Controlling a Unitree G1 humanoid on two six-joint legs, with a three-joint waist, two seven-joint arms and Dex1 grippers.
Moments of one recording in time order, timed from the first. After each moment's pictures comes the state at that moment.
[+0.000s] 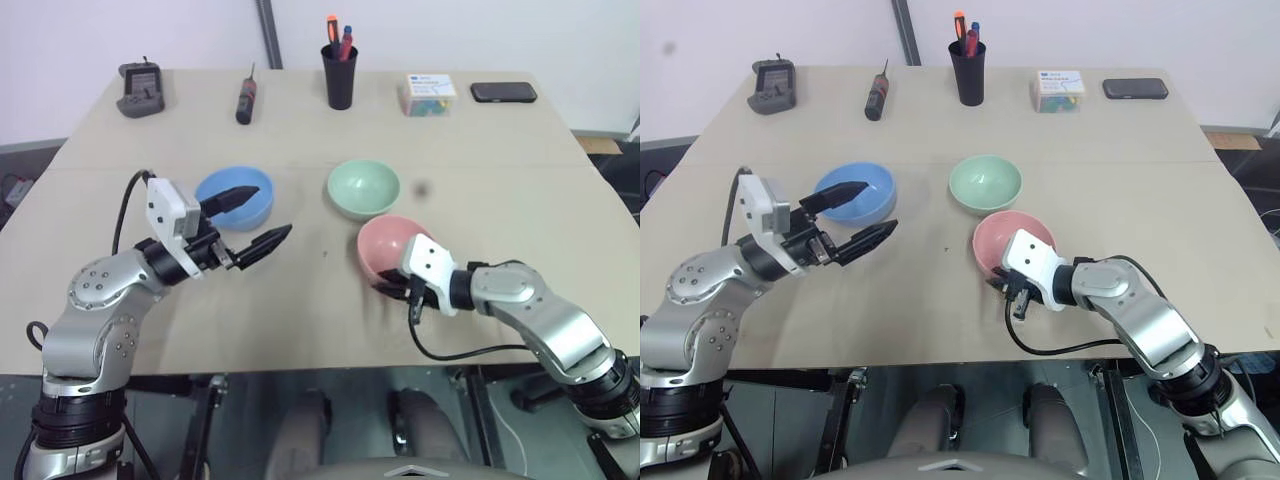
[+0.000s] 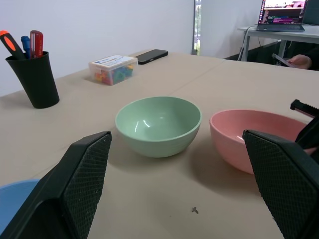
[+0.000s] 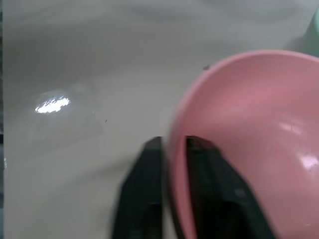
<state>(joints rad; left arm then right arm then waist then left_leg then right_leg) -0.15 0.69 0.27 -0.34 -0.62 0.35 -0.85 -0.38 -0.61 0.37 -0.50 0.29 0.77 0.75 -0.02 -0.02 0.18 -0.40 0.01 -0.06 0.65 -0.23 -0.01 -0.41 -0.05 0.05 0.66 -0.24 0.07</state>
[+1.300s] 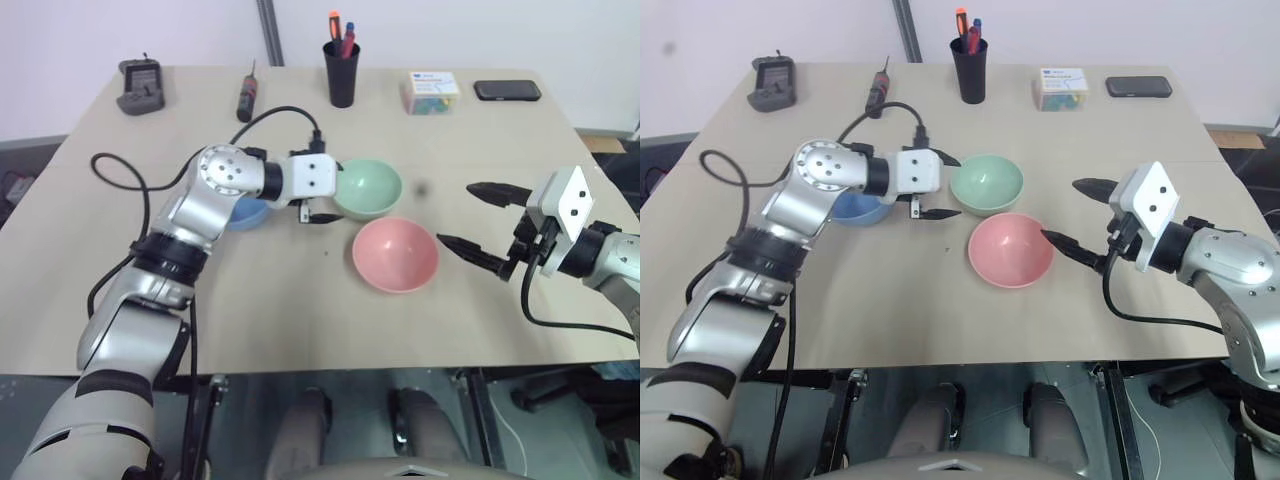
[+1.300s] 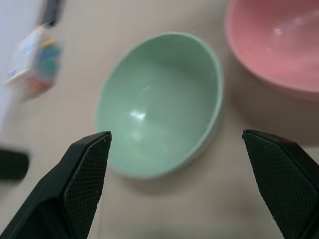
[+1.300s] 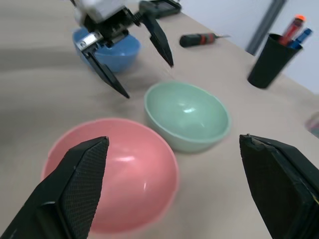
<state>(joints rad) -1.09 0.59 -0.46 0.61 0.16 -0.27 -1.12 -0.19 -0.77 -0.25 -0.68 0.53 0.69 0.73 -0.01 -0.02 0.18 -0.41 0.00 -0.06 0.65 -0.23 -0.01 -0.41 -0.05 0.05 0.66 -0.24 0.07</state>
